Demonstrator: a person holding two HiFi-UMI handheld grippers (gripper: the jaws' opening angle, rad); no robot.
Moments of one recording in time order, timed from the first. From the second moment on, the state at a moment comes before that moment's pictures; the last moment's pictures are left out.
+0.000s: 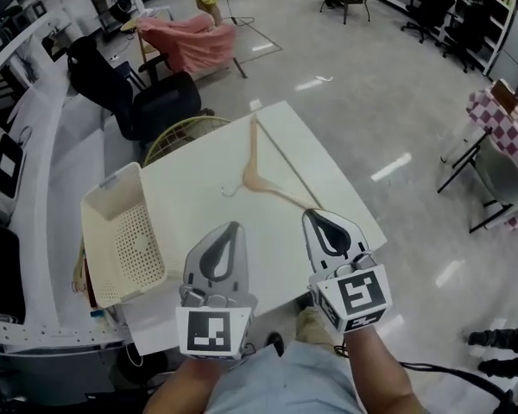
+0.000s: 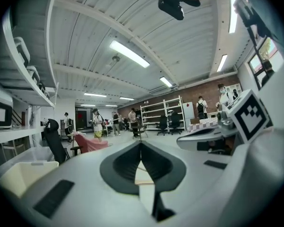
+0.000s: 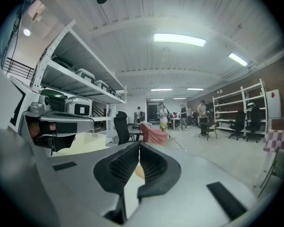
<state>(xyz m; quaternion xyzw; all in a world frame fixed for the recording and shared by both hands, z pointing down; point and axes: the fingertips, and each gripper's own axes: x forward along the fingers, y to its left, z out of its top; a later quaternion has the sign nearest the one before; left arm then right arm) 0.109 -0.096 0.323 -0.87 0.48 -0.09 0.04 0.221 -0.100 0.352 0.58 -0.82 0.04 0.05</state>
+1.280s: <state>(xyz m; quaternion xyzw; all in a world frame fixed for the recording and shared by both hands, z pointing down) 0.086 -0.279 0.425 -0.81 0.56 -0.12 -0.09 0.169 -0.279 0.536 0.40 -0.86 0.15 0.27</state>
